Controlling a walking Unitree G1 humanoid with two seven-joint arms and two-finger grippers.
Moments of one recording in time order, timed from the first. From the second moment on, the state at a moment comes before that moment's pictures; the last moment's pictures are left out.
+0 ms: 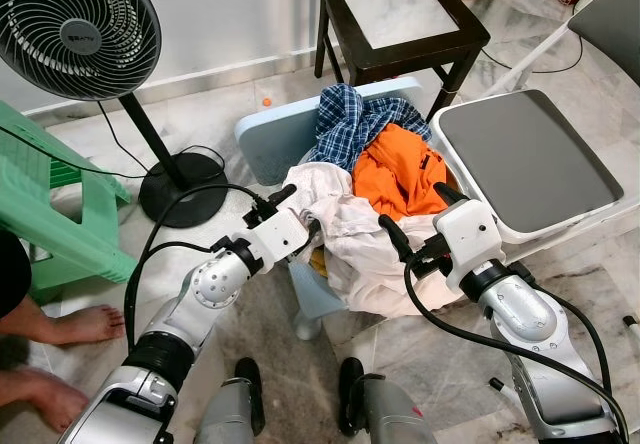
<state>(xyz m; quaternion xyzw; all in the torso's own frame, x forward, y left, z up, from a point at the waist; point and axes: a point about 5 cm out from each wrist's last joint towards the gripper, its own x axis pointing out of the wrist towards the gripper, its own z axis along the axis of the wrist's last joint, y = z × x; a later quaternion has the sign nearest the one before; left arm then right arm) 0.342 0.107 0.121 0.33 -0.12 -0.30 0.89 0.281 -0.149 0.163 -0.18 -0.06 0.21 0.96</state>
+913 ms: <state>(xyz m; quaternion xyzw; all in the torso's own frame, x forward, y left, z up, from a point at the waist) 0.351 0.091 0.112 0.30 -0.07 -0.33 0.89 0.281 -0.147 0.164 -0.18 -0.07 0.20 0.96</state>
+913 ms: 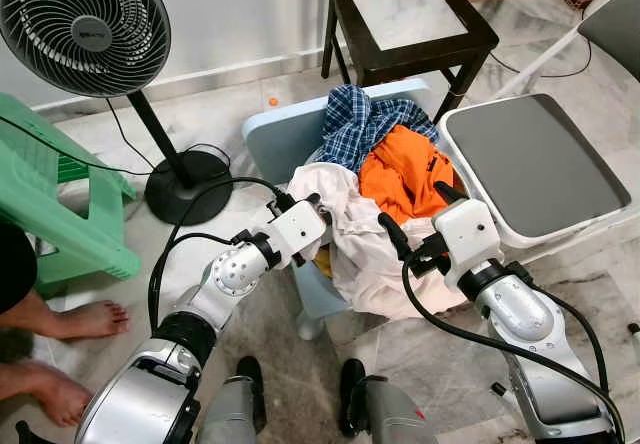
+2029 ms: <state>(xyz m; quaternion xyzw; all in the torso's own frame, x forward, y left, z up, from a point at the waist) 0.365 0.076 0.143 0.07 -0.10 -0.29 0.95 0.284 -0.148 0.162 -0.18 -0.06 0.20 0.96</state>
